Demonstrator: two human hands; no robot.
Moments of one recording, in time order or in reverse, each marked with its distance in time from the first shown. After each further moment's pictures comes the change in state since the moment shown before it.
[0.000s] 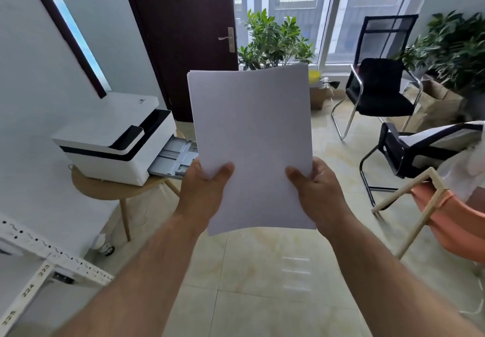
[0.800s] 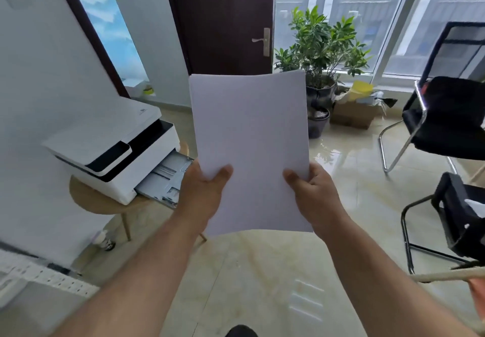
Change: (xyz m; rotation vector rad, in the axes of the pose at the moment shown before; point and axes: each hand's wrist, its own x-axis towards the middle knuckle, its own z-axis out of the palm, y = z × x) left_hand 0.195 0.007 0.153 0.124 0.263 0.007; right_hand 0.298 0.007 -0.034 0.016 -0.241 0.030
